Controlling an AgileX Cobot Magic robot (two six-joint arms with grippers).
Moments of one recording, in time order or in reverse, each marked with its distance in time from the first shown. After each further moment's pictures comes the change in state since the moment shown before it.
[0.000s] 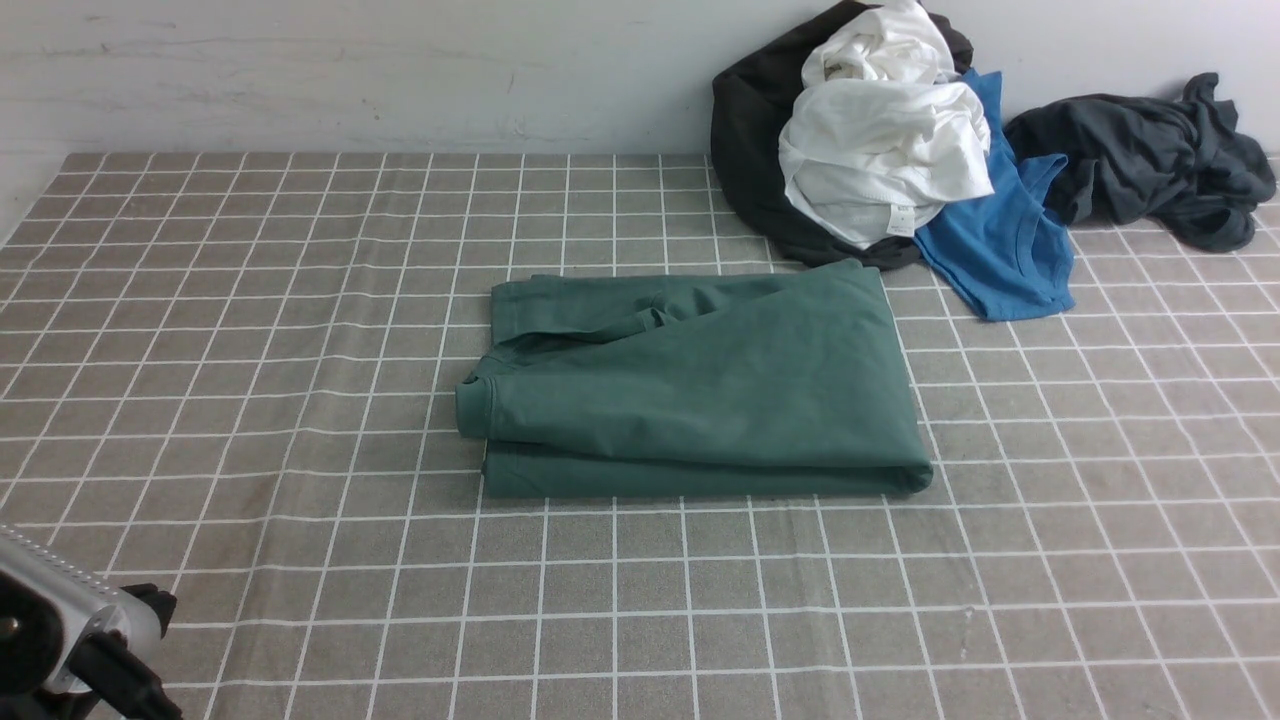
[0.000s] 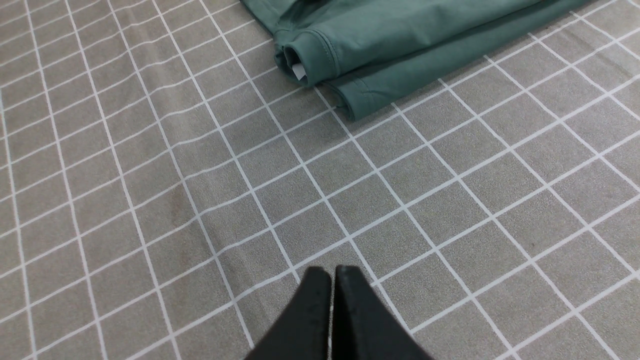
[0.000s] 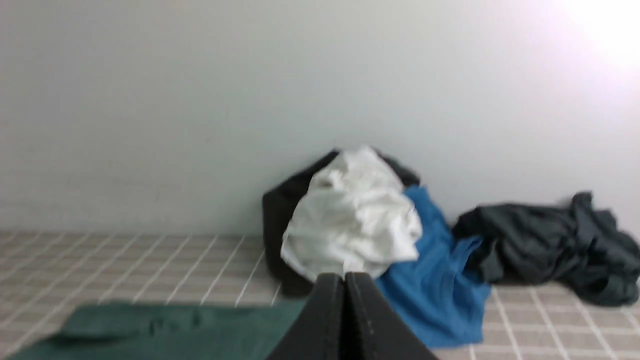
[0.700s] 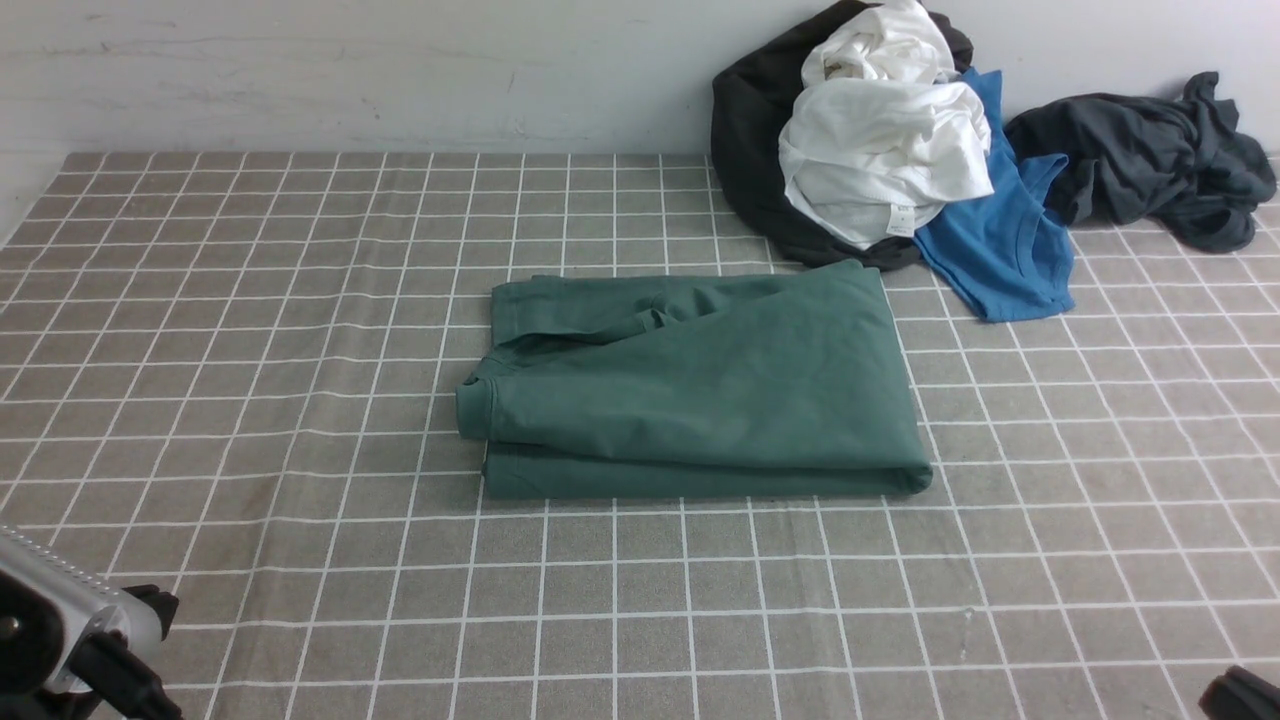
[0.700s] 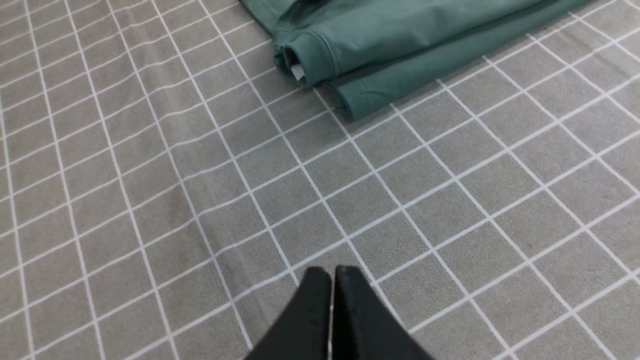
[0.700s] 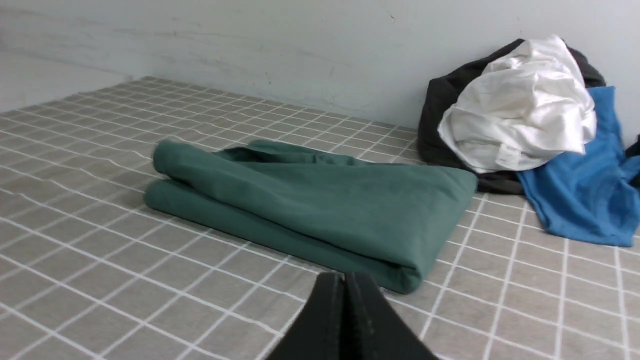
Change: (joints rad) right arm -0.078 -0.683 0.377 -0.169 0.485 -0.003; left arm 0.000 -0.001 0.000 -0.003 0.001 0.000
